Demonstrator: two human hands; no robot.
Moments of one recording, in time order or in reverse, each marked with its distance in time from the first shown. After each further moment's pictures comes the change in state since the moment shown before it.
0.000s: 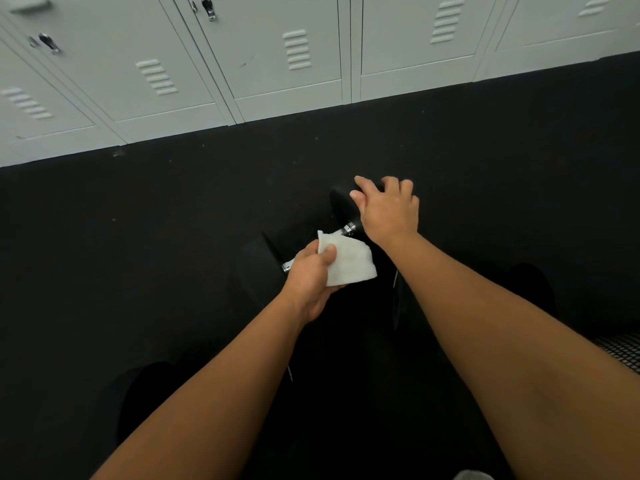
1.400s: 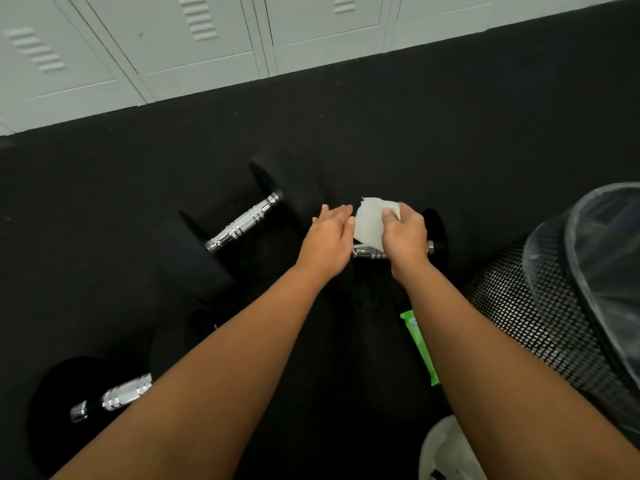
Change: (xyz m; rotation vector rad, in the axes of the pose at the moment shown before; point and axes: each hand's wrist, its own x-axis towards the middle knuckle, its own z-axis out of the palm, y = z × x) left_hand 0.003 -0.082 0.104 1.095 -0.163 0.577; right_hand -0.132 0.115 -0.024 1.017 0.143 0.672
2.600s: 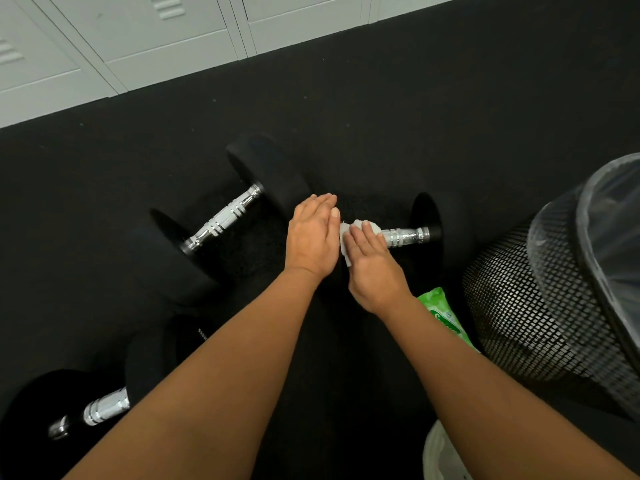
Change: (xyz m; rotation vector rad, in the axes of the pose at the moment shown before) left_hand 0.015 -0.031 0.026 0.187 0.234 0.119; right_hand -0.013 0.083 0.007 -0.941 -0.336 -0.707
